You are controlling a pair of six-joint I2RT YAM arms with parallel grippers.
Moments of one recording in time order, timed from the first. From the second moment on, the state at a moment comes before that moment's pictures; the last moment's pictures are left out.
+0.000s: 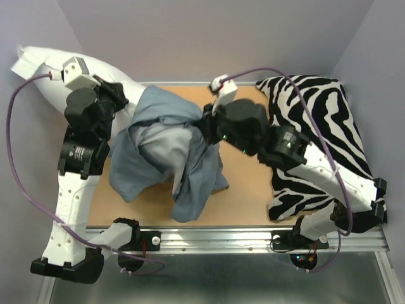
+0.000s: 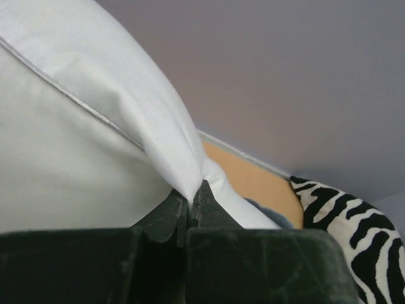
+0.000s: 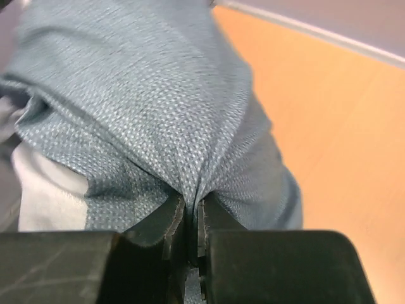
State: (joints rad) left arm -0.20 1.01 1.39 -0.48 -0.30 -0.53; right arm 1.19 1.48 1.81 -0.66 0.47 0.31
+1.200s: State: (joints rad) left arm -0.30 1.94 1.87 -0.40 -0.24 -0.51; right arm 0.67 1.40 1.41 -0.46 0.17 0.43
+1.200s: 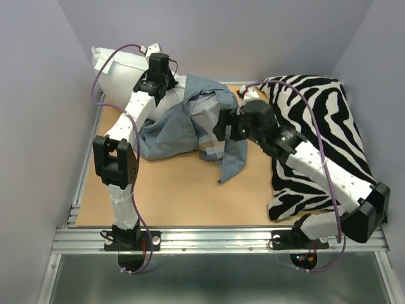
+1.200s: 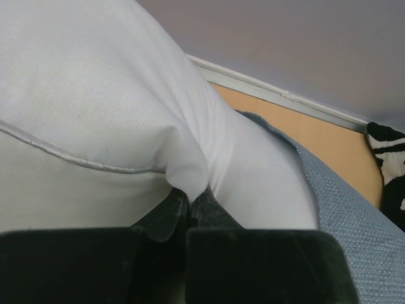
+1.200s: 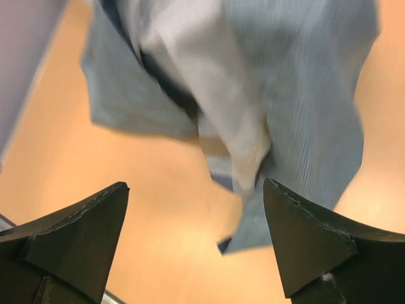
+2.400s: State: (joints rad) left arm -0.15 1.93 2.00 -0.50 -0.19 -0.51; right arm 0.77 1.29 1.67 -0.63 0.59 0.41
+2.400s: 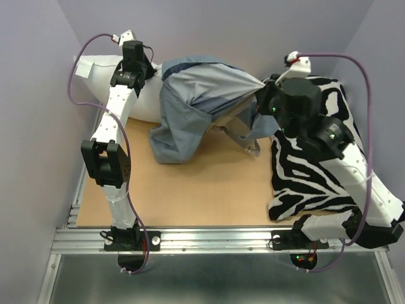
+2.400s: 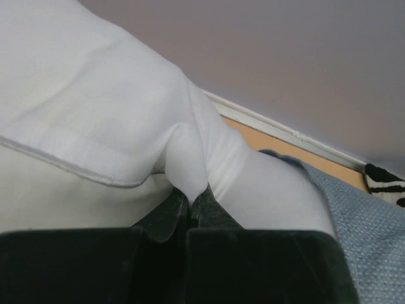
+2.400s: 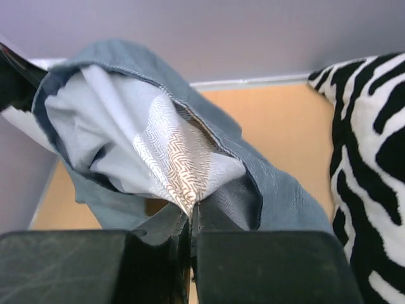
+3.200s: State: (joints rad) left arm -0.14 1.98 2.05 -0.48 -0.14 -0.49; right arm 0.77 1.35 2.13 -0.94 0.70 0.27
